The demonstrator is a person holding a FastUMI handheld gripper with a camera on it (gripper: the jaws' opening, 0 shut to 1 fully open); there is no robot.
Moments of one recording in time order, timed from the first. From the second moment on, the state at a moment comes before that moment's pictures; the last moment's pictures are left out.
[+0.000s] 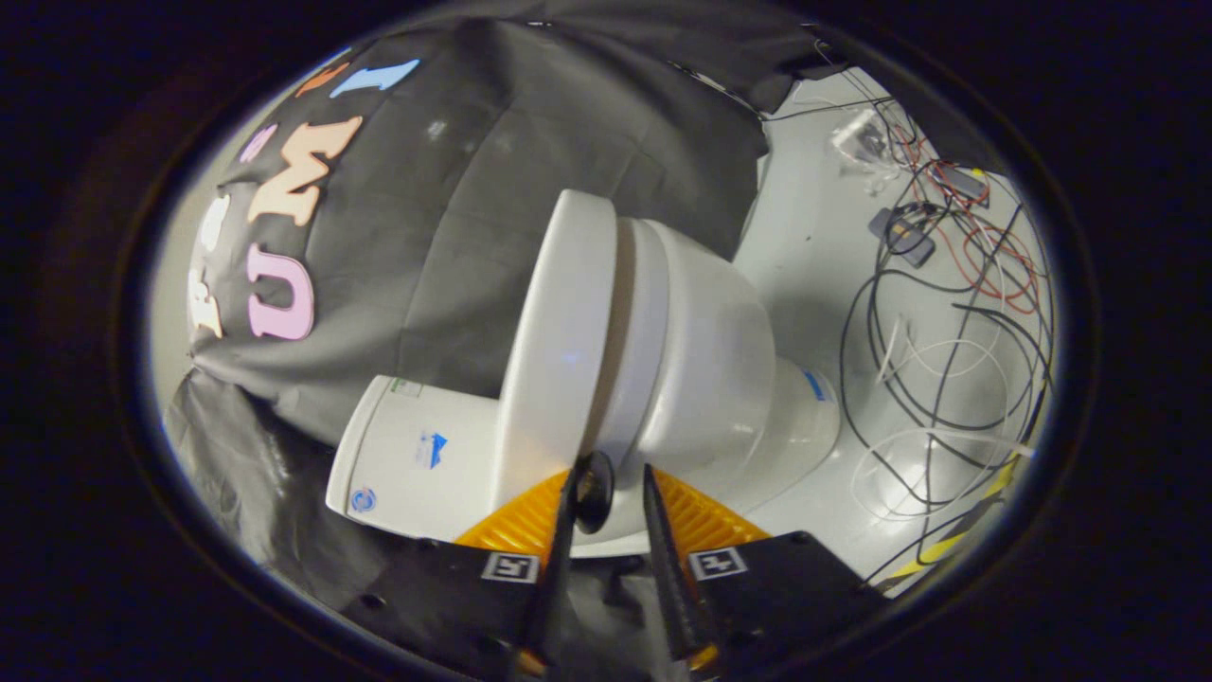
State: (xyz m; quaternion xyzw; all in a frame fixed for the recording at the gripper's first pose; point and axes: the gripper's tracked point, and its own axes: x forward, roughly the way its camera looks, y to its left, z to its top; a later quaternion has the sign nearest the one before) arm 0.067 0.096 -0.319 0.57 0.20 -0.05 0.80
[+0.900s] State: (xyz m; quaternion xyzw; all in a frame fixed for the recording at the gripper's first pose) arm 0.076 0.101 -0.265 0.60 0.19 -0.09 0.77
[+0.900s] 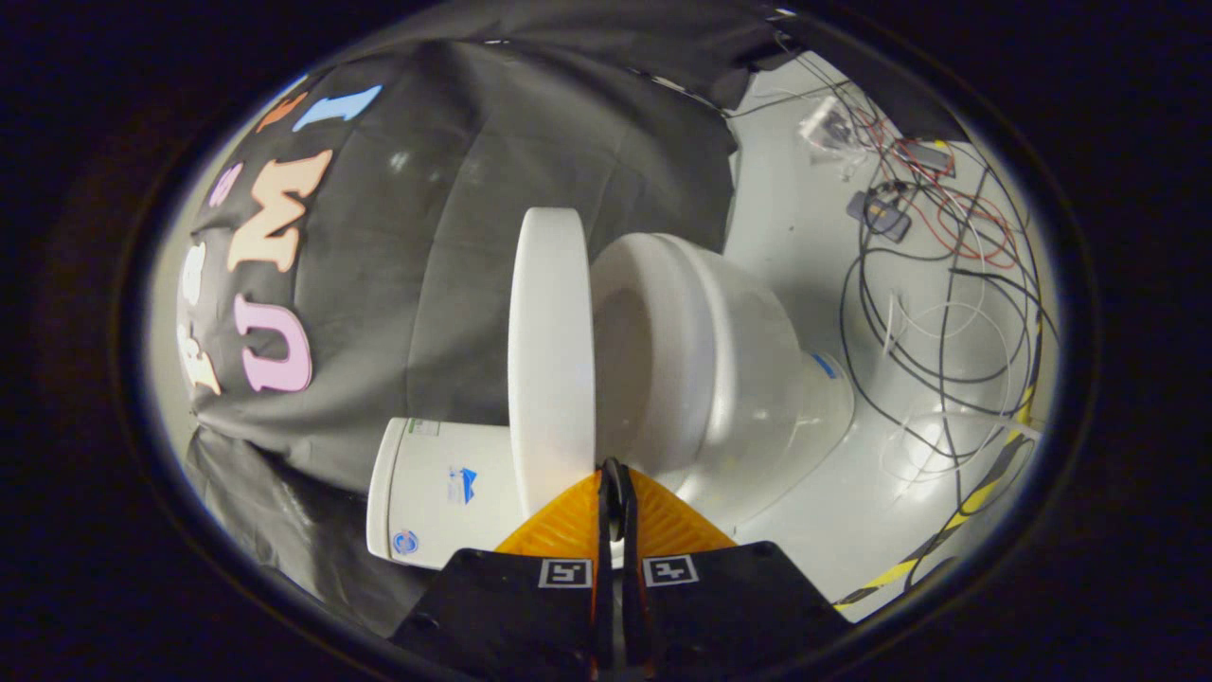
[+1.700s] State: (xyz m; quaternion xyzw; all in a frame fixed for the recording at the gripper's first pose) arm 0.098 0.131 -0.159 0.50 0.13 -0.07 0.85
